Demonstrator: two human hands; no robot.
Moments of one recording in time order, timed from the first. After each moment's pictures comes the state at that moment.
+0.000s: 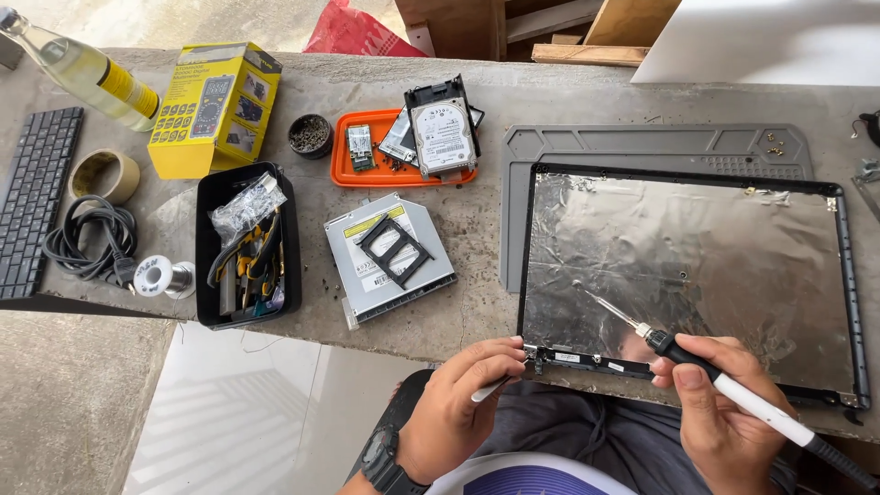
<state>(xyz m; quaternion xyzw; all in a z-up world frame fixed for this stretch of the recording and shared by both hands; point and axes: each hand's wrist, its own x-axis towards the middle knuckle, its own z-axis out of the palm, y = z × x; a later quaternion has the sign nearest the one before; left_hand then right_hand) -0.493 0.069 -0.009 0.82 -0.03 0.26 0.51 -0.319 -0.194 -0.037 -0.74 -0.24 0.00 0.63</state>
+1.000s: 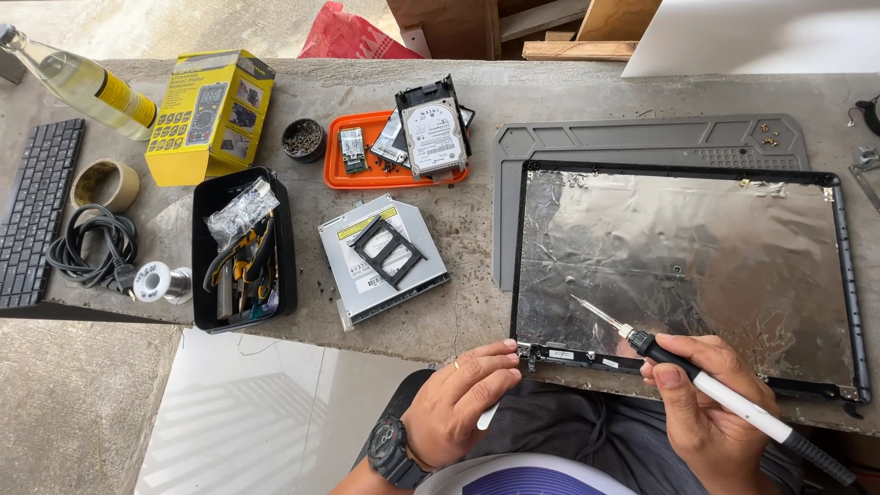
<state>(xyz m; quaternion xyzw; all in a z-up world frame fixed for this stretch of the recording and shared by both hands) -0.493 0.077 -0.031 0.86 -0.15 0.30 0.39 -0.317 -0.189 -0.028 -0.76 -0.30 -0.04 0.58</state>
